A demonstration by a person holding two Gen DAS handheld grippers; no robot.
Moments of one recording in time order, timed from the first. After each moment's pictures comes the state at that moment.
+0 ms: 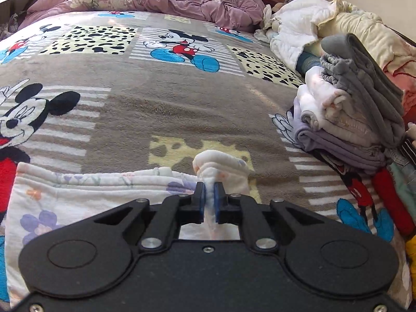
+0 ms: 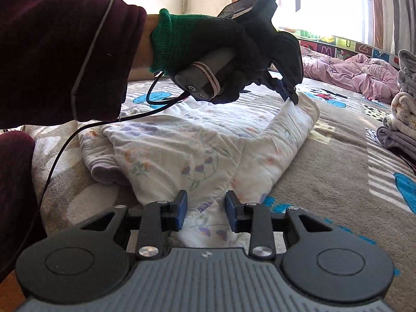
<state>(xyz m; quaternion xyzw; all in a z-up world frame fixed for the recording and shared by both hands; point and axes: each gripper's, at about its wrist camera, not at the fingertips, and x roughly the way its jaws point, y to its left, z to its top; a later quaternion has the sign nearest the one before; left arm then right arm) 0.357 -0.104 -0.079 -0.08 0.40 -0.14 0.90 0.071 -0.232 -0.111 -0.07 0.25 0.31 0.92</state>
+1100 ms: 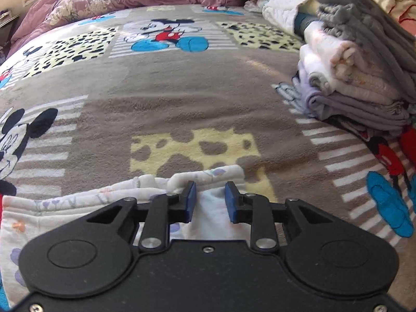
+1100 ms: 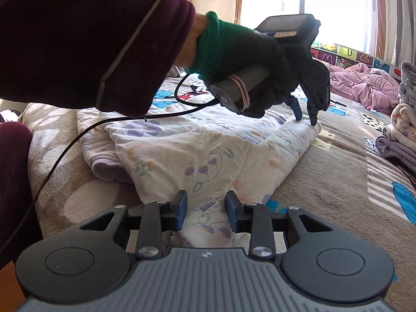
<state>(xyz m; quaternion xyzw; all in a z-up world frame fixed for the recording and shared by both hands) 0.386 -0.144 -0.102 -0.01 0.41 -0.15 0.90 0.071 -0.221 -0.115 -0.09 0.24 0.30 0.92</state>
